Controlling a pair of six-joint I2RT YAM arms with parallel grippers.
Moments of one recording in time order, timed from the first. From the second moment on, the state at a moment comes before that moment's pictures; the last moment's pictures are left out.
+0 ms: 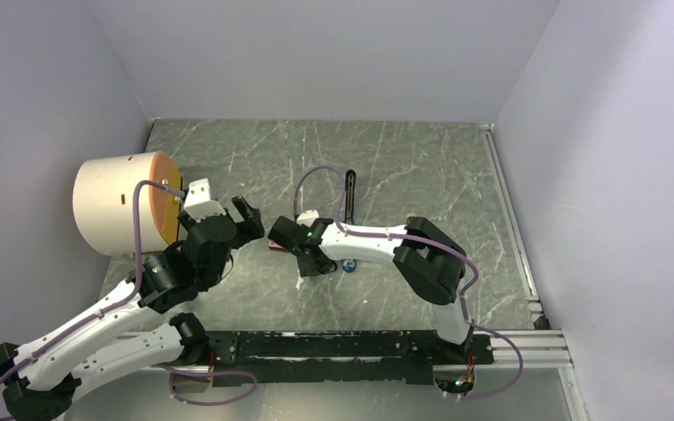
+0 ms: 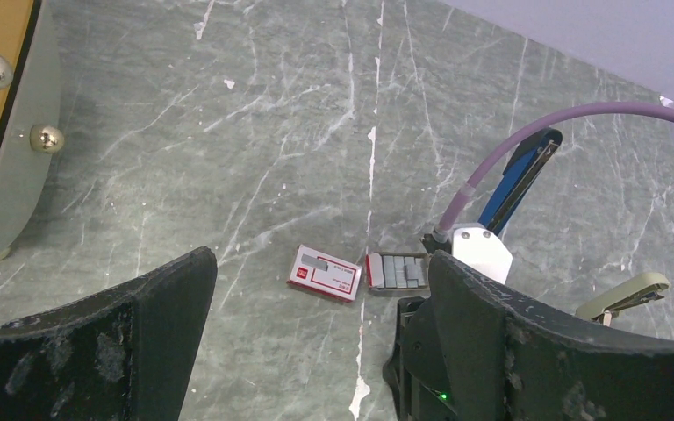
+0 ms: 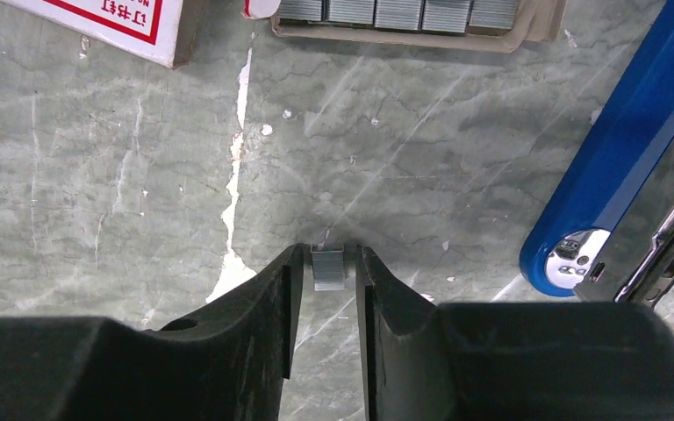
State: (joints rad) left arm -0.90 0.72 0.79 -0.53 -0.84 -0.74; right arm 1.09 1.97 1.36 -0.71 0.29 0.80
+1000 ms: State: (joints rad) left arm -0.90 0.72 0.79 -0.55 -0.84 -0.76; right arm 1.10 1.95 1.32 -0.65 0.30 0.83
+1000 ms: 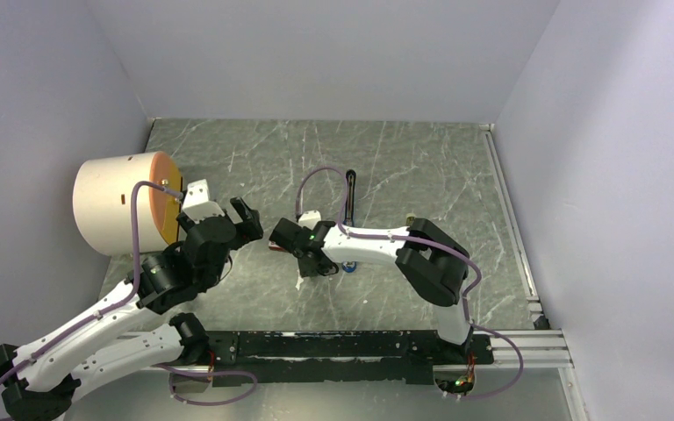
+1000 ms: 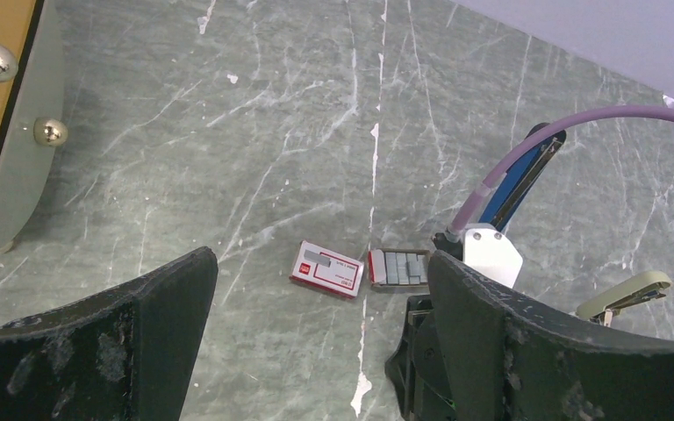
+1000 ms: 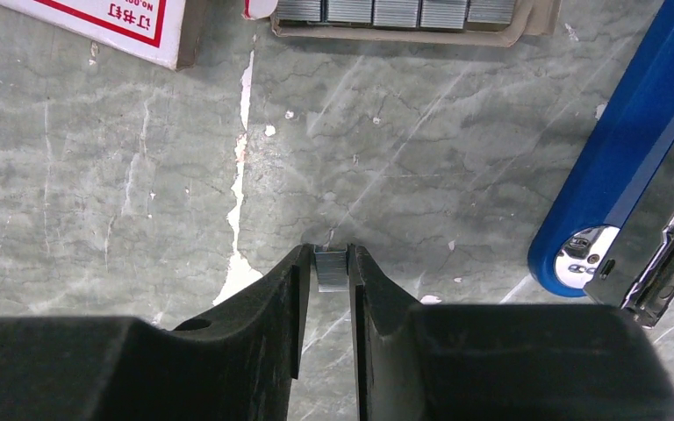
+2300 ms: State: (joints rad) left arm -0.90 0.69 0.79 -0.48 -0.83 -0.68; right arm 0.92 1.52 1.13 -0.57 0.44 0.76
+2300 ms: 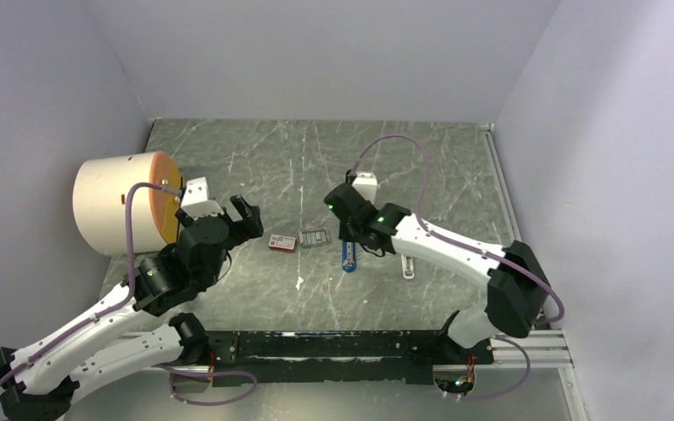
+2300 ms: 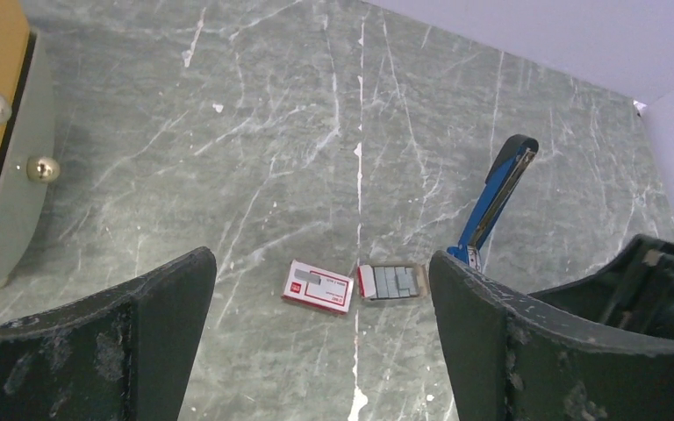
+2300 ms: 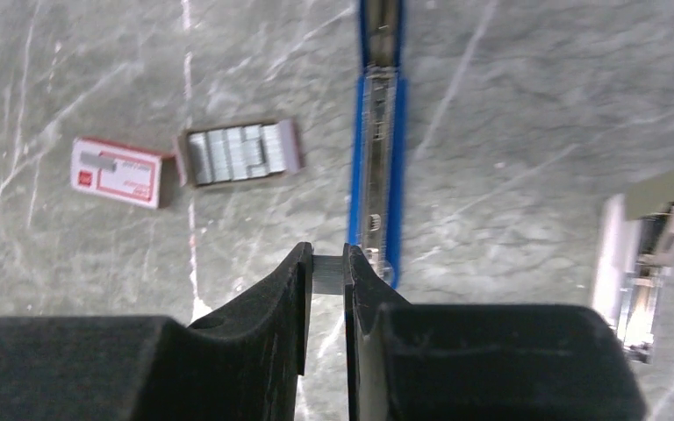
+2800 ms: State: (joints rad) left arm -0.90 0.80 0.83 -0.36 -0.70 -0.43; right arm 0.71 1.44 1.01 -0.52 0.40 0.69
